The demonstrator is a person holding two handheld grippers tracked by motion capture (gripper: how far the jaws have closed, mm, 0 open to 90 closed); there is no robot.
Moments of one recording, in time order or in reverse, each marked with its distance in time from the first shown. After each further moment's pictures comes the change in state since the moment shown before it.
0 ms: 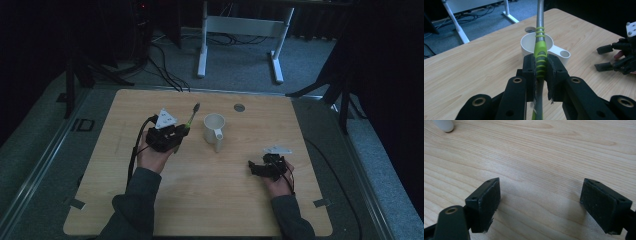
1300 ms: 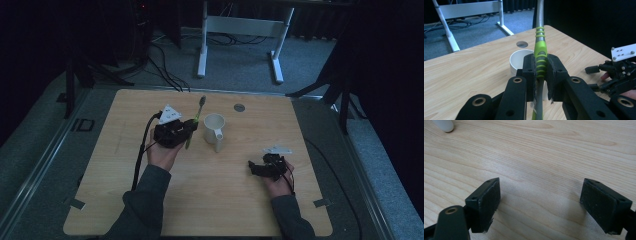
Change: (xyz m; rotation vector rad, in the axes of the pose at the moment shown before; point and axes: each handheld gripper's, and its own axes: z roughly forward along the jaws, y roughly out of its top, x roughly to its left) left arm -0.007 0.011 0.014 -0.097 -0.052 -0.082; right arm 0.000 0.000 0.000 0.001 0.000 -0.001
